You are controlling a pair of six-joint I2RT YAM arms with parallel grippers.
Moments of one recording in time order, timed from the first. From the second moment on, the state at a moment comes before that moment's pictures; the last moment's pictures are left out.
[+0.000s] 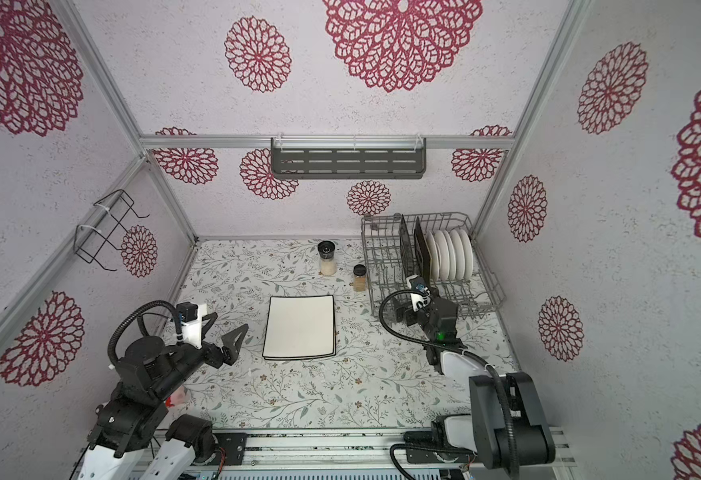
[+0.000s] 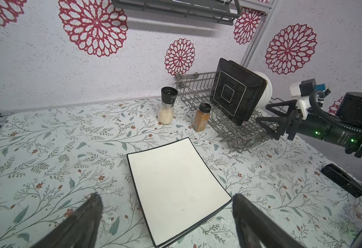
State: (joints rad) left arm -0.25 0.41 0.65 -0.51 0.20 -0.10; right arm 0.11 1.32 0.43 0.64 -0.22 -0.19
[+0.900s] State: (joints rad) left arm -0.25 0.46 0.65 -0.51 0.20 -0.07; right arm 0.06 1.77 0.73 0.88 -0.29 -0.16
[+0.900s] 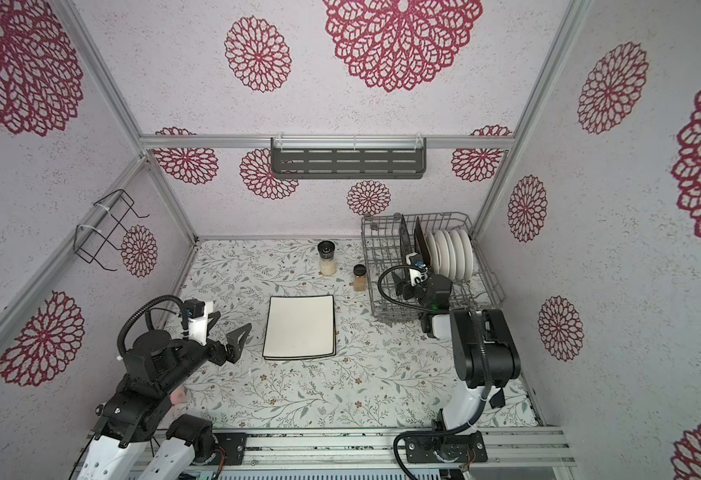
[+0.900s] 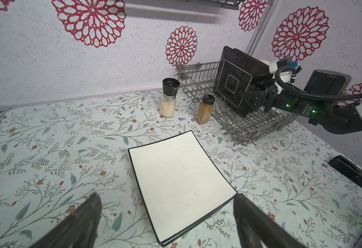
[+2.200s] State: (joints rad) left arm -0.25 0.52 0.65 -0.50 0.20 -0.06; right arm 0.05 1.87 0.86 0.91 -0.34 -0.11
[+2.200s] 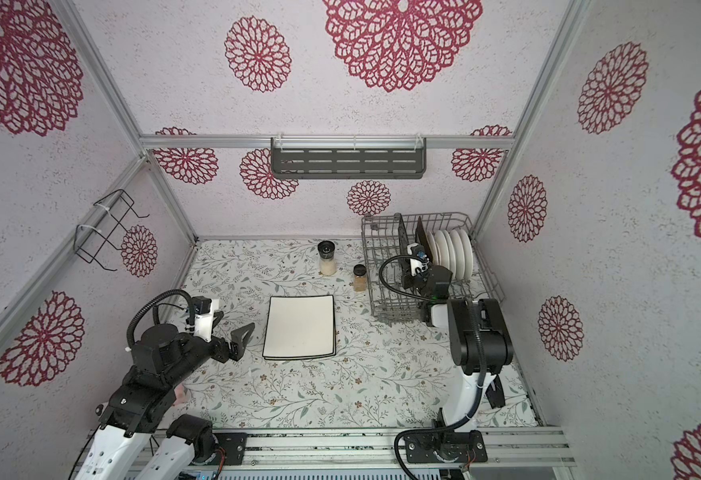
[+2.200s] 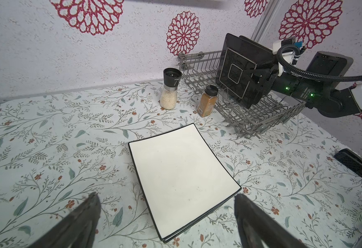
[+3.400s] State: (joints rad) left arm -0.25 0.43 0.65 -0.49 0.24 -0.06; right arm 0.07 1.80 0.92 0.72 -0.26 -0.11
